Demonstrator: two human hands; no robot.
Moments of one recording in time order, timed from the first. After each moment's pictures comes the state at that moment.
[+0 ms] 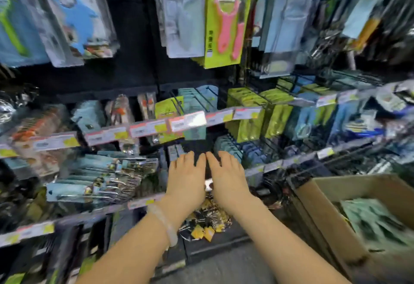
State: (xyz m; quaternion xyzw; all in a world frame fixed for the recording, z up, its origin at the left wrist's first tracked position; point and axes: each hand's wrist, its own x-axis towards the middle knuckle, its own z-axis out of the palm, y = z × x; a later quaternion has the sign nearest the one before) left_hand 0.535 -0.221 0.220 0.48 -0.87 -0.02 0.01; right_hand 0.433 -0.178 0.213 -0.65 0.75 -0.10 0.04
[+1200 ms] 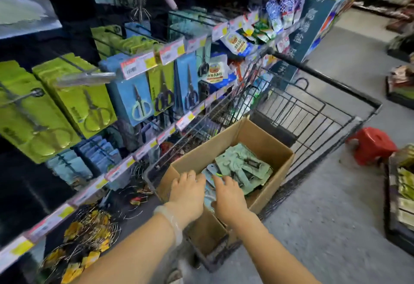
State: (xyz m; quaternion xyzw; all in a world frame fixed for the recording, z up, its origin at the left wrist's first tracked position) left_hand 0.096 -0.130 0.093 0.18 -0.97 -0.09 -0.17; right_hand 0.029 -0.028 0.062 -0.33 0.92 -0.03 0.20
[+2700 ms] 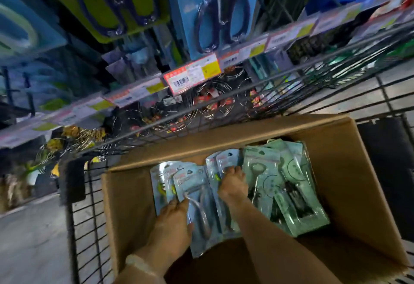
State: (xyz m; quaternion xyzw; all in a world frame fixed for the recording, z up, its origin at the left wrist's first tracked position) left_hand -0.066 -0.125 -0.137 0.50 -0.72 -0.36 -0.32; right_hand -0.222 -0.103 -0.237 -0.30 0.84 0.06 0.46
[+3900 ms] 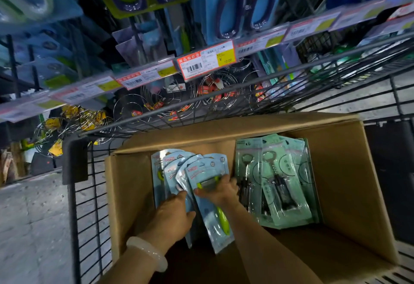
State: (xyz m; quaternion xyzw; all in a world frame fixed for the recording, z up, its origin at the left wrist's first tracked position) left_hand -0.064 -0.122 -0.144 0.55 -0.64 -0.43 -0.33; right_hand -0.192 -0.082 -0.234 -0.17 0.80 0.01 0.57
